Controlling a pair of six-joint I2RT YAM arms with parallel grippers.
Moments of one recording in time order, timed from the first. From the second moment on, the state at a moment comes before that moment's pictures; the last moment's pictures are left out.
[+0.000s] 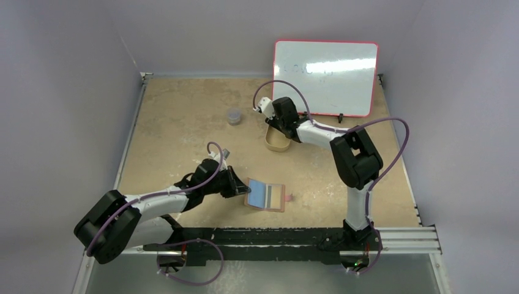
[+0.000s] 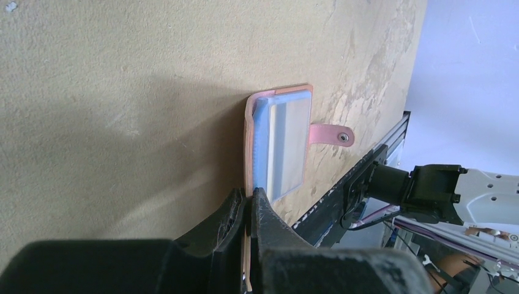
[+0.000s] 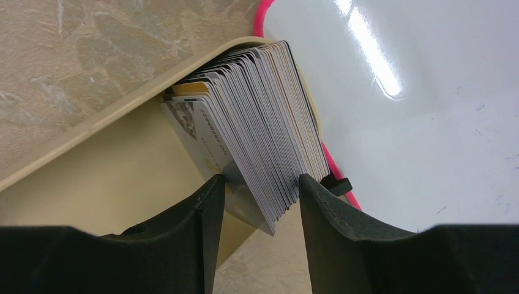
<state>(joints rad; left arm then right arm) -0.68 1.19 0.28 0.29 0.31 -1.02 0.55 1.98 1.30 -0.04 0.31 -0.61</state>
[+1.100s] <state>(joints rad) -0.68 1.19 0.26 0.32 0.31 -1.04 0.55 1.96 1.31 -0.06 0.37 -0.60</state>
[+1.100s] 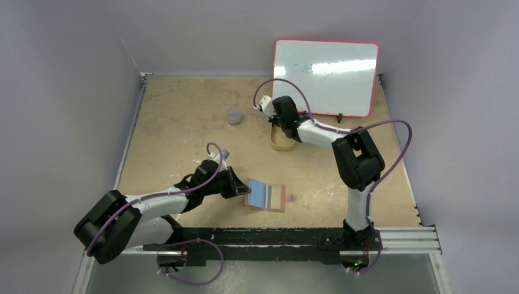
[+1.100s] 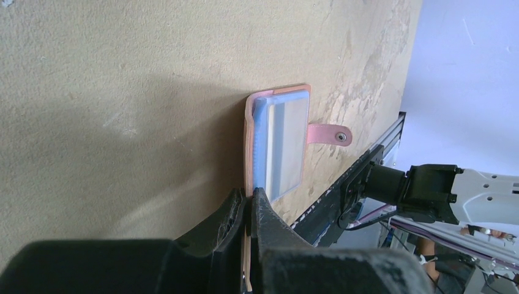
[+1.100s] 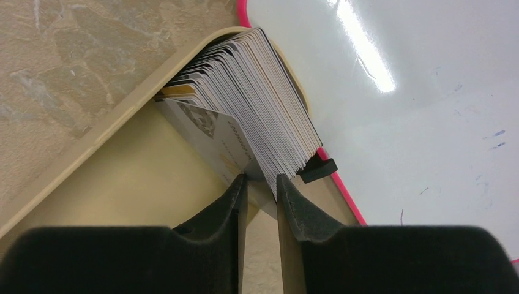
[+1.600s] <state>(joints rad) -0.69 1.19 0.26 0.33 0.31 -1.05 0.56 1.86 1.33 -0.23 0.30 -0.54</state>
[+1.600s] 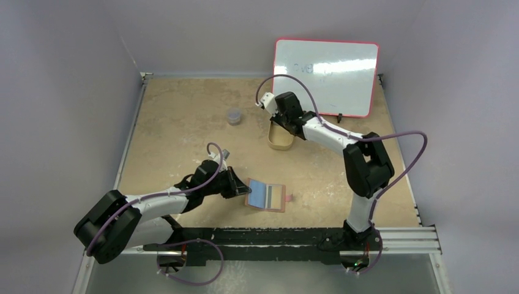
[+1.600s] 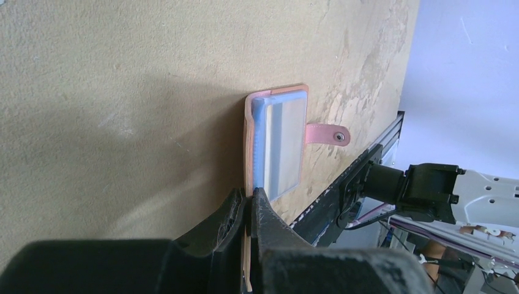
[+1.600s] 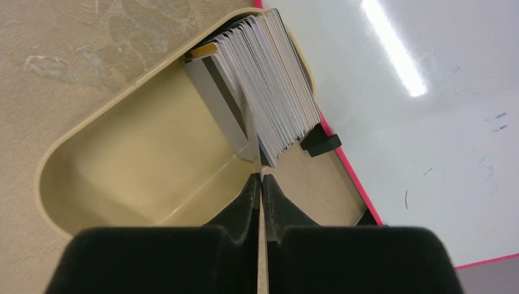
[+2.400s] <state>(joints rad) -0.69 1.18 0.23 0.36 0.20 -1.10 0.56 1.31 1.07 -0.24 -0.06 0.12</state>
